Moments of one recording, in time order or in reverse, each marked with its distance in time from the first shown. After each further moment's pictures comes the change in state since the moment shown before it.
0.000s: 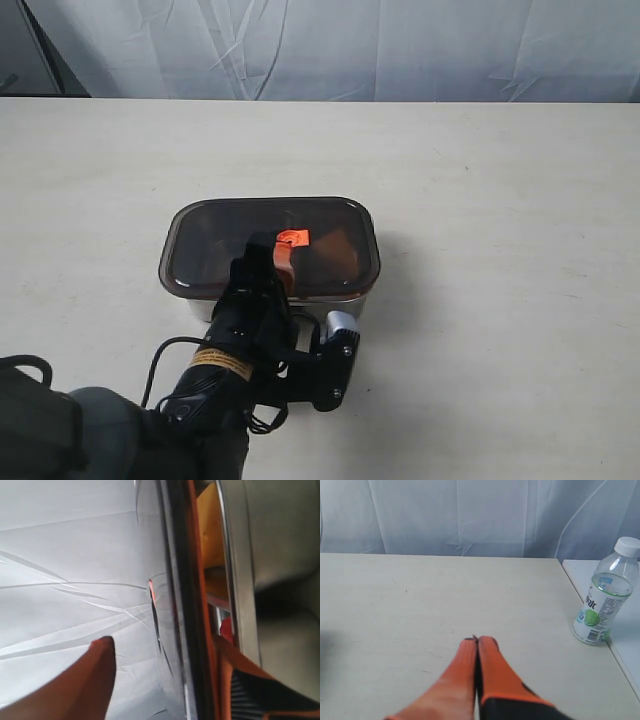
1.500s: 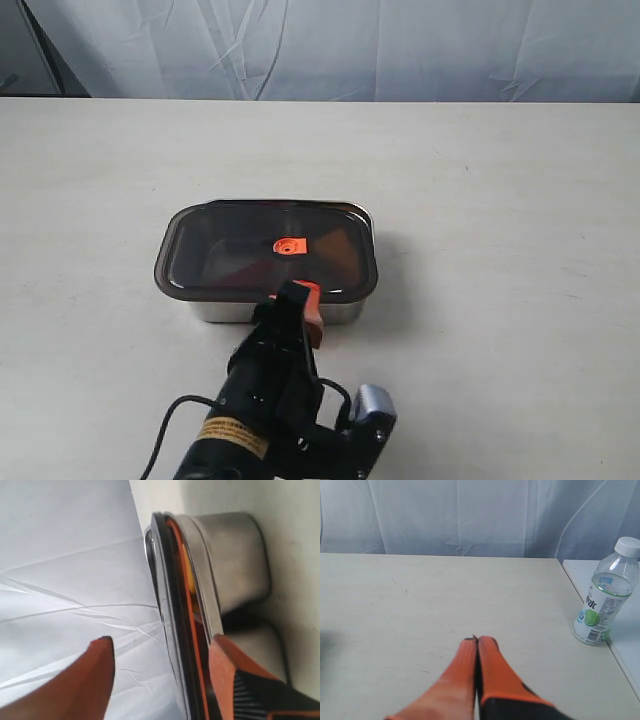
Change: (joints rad) left arm -0.219 -0.028 -0.002 -0.157 -0.047 0.114; right arm 0.000 0.000 0.000 0.000 0.000 0.000
